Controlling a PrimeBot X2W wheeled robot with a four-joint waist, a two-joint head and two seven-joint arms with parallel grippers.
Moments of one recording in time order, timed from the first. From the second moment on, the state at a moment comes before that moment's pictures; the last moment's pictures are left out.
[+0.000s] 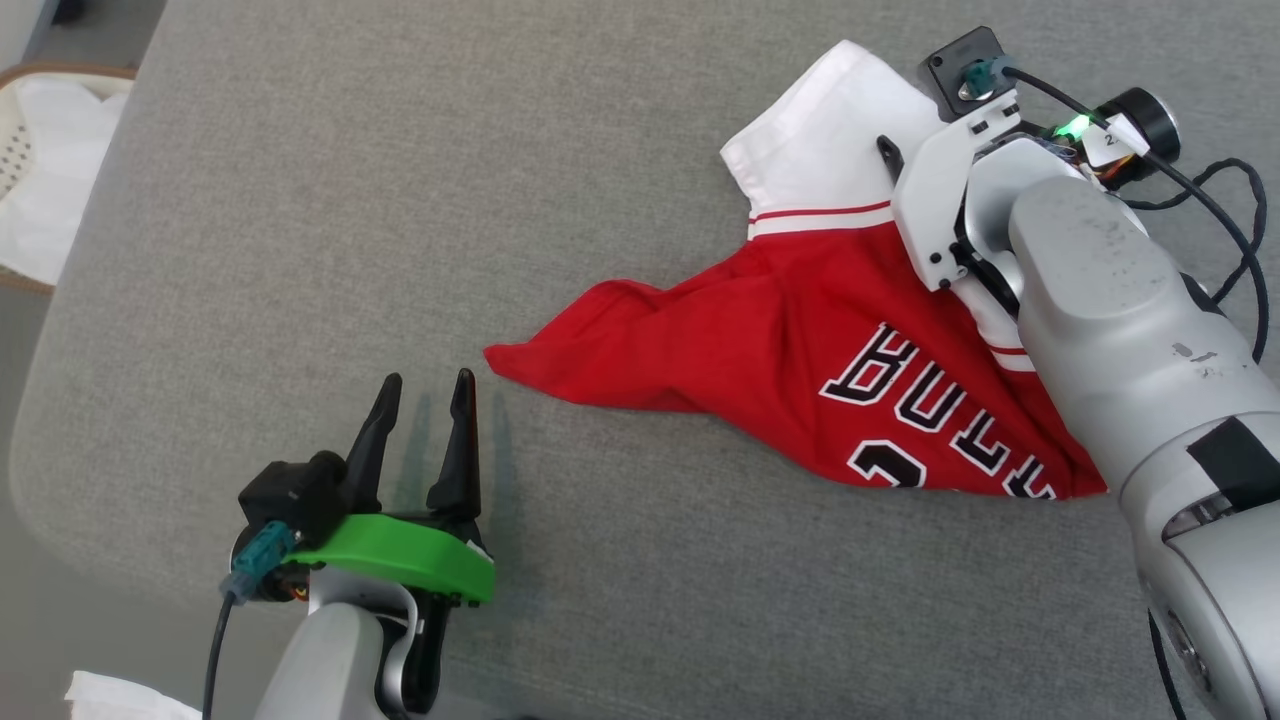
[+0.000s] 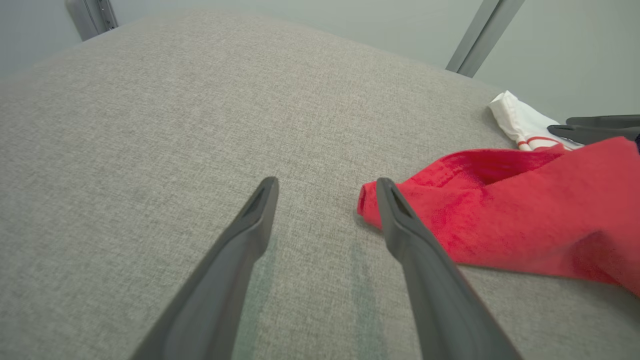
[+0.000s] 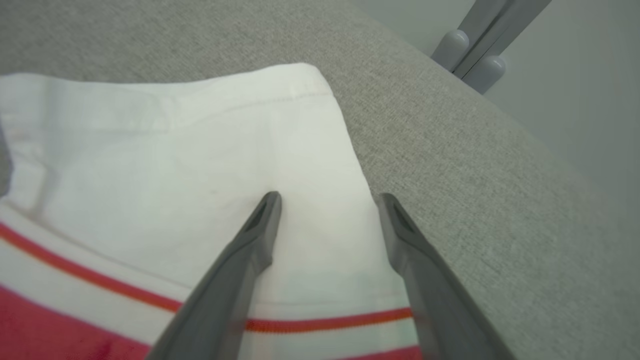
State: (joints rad) left arm -0.25 0.05 -0.22 0.36 -0.45 -0.13 -0.26; right arm -1.20 -0.08 0.35 1.26 0.01 0.13 0.06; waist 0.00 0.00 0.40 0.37
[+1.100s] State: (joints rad) left arm -0.22 0.05 -0.13 0.36 -0.40 -0.13 -0.26; right arm -1.08 -0.10 0.32 0.47 0.14 0.13 -0.26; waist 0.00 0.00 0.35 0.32
